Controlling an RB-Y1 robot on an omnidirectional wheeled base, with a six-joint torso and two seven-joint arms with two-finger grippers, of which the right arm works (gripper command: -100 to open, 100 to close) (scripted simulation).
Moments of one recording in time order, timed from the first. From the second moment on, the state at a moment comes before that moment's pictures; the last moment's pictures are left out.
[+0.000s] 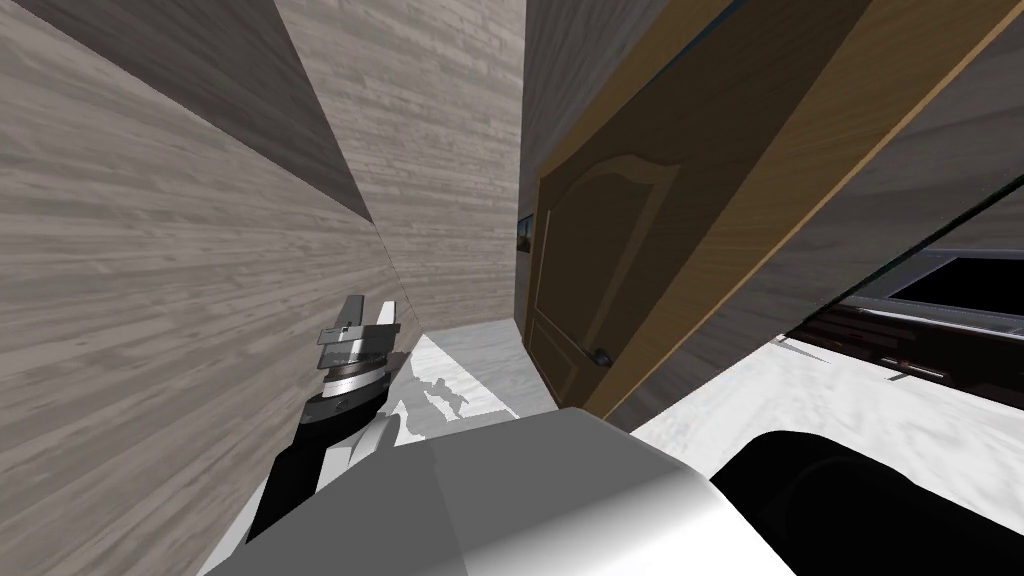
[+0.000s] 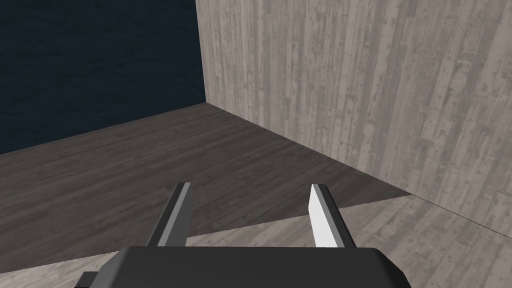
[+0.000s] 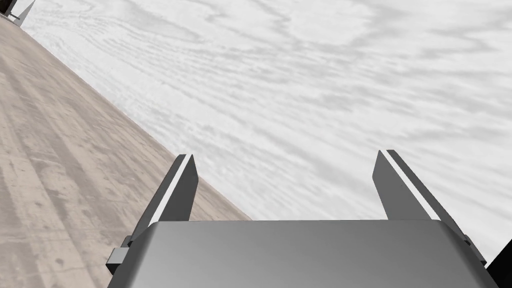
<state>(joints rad) 0.52 -0.10 -0.18 -1.06 -2.25 -1.09 -1.36</state>
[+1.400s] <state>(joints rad) 0.50 -0.10 -0.19 -0.90 -2.51 -1.16 -1.52</state>
